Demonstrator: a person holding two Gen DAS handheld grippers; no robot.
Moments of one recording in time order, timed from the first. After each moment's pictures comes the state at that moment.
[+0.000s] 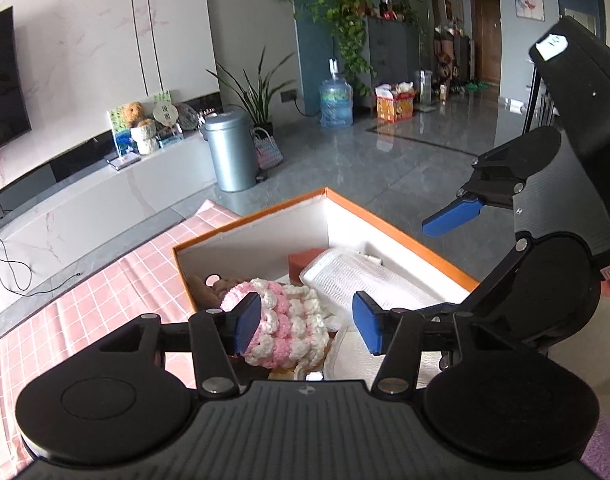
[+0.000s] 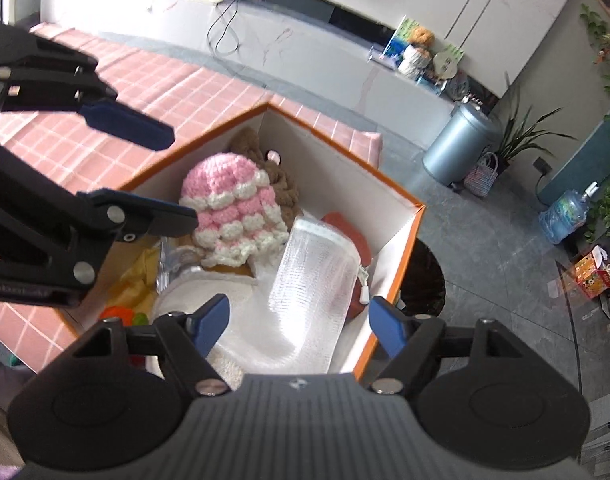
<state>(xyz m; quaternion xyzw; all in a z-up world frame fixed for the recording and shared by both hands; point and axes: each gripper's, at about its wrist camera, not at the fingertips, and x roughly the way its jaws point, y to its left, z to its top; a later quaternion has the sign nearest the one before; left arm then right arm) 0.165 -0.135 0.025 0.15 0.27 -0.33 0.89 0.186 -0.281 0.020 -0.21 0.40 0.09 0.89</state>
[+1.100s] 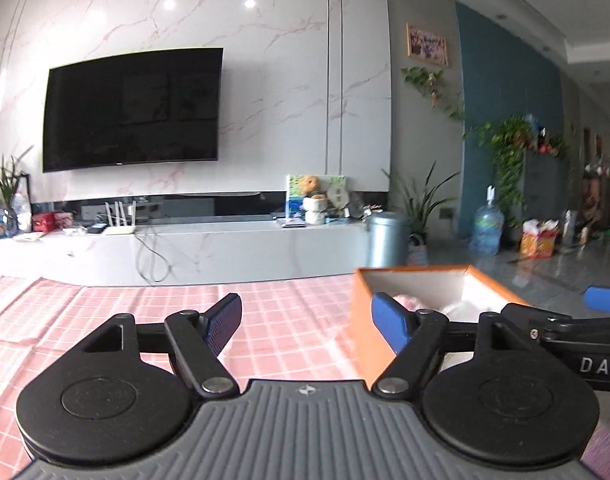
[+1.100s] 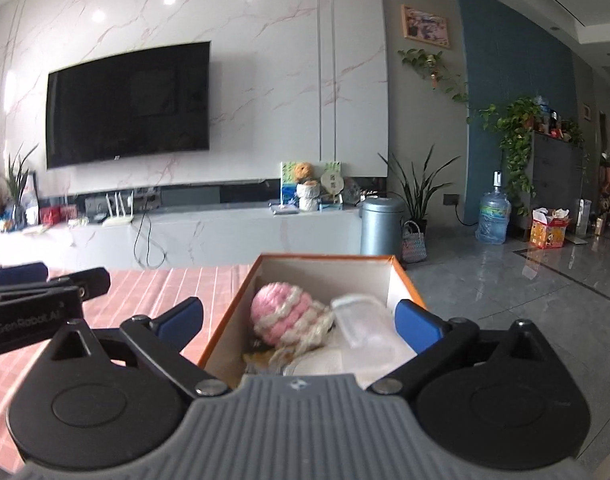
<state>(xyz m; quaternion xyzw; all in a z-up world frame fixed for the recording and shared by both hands) 0.074 -0.029 0.022 0.00 0.13 -0.10 0.99 0.044 -0.207 -0.002 0.01 0.14 -0.05 0.99</state>
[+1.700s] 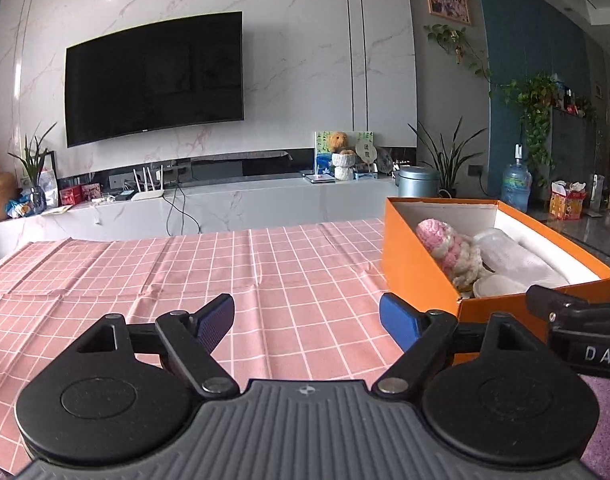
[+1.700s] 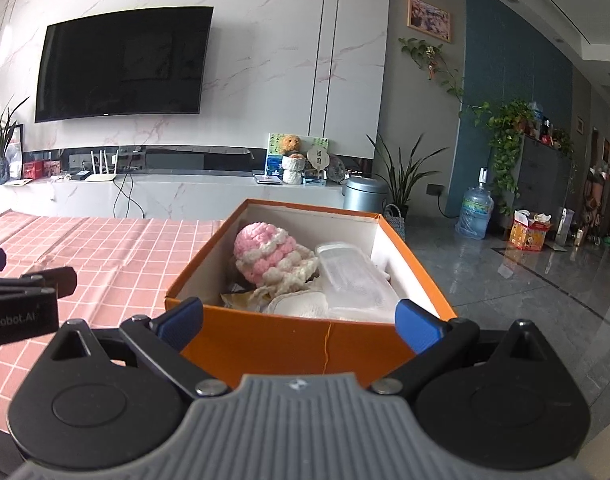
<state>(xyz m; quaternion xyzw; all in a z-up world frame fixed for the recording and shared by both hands) 0.049 -0.018 -0.018 0.02 0.18 -0.05 0.98 0.030 -0.196 -0.050 -0.03 0.17 -0.08 0.98</state>
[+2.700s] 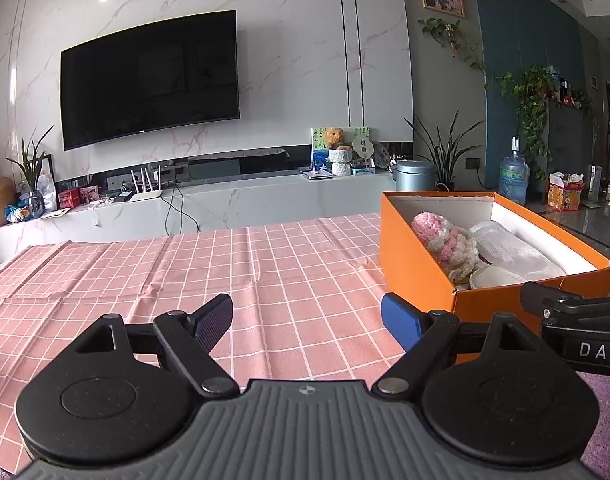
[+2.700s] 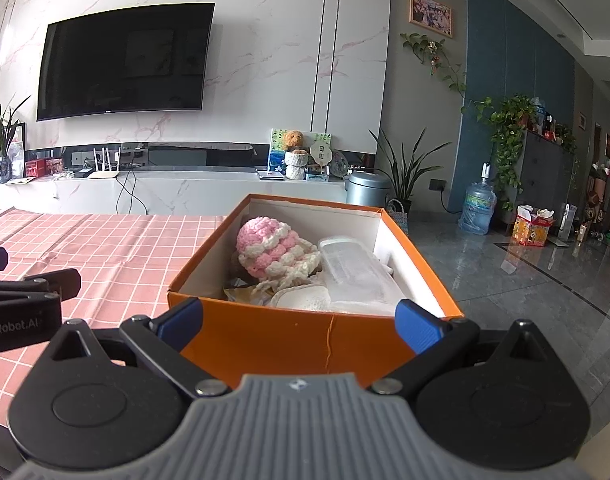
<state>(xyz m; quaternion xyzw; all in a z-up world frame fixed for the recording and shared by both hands) 0.043 -0.024 -0.019 0.04 0.19 -0.05 0.98 0.029 -0.195 -0.050 -0.03 0.18 -0.07 0.98</state>
